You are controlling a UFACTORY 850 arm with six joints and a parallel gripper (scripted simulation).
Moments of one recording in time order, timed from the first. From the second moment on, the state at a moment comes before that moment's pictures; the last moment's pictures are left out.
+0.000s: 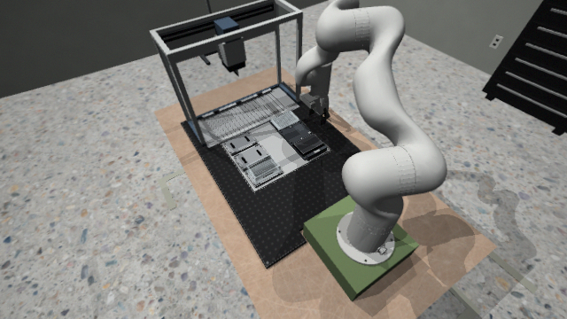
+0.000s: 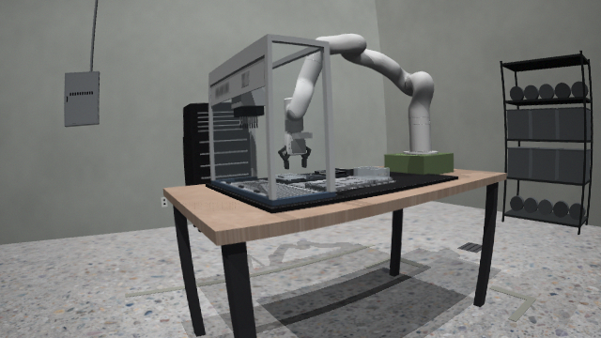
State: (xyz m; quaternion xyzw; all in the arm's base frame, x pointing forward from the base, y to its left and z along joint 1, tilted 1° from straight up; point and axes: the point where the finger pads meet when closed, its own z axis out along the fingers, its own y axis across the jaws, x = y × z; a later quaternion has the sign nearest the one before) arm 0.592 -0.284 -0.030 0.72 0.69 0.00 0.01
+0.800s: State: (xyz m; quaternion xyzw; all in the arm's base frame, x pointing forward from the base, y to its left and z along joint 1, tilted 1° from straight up) arm 0.592 -0.283 0.007 0.72 0.69 0.00 0.01
